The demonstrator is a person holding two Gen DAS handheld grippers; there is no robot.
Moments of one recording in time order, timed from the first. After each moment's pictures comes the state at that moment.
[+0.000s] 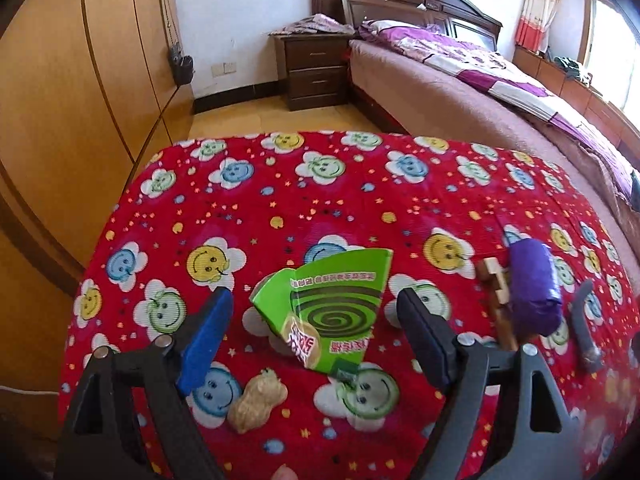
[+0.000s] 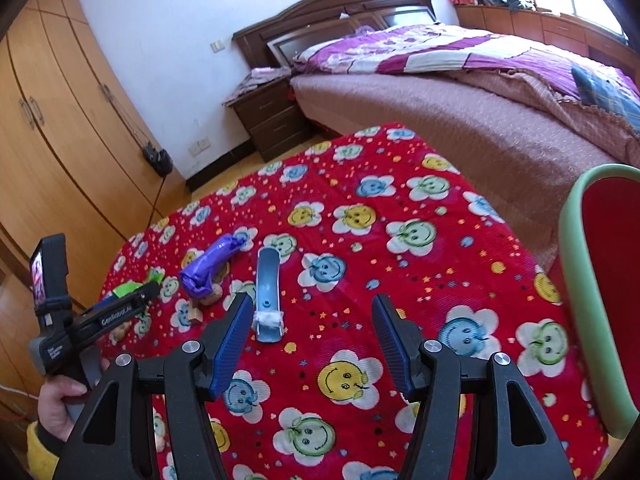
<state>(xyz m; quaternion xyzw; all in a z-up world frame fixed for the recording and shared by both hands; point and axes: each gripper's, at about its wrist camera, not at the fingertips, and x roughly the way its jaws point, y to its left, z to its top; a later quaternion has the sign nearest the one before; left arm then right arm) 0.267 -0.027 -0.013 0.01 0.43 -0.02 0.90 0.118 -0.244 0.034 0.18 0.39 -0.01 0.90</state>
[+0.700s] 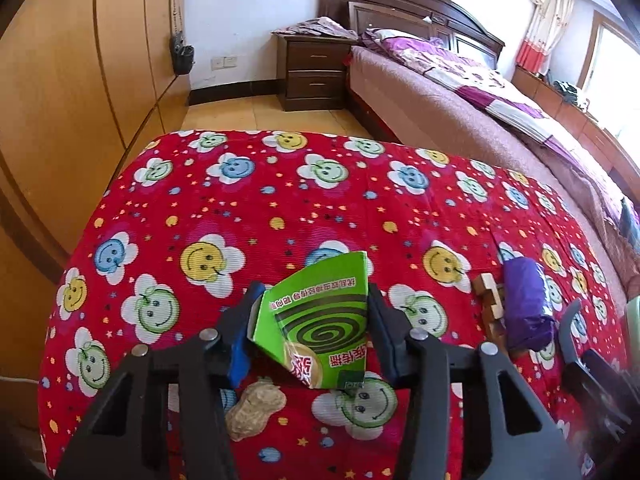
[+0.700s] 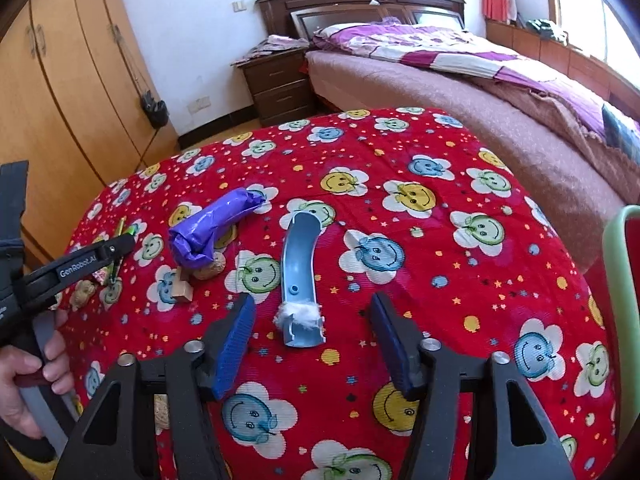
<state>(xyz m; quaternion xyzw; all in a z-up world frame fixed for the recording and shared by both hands) 0.263 -0.013 -0.012 -0.04 0.42 -0.04 0.90 0.150 -0.192 0.010 0.09 0.42 -0.01 0.90</state>
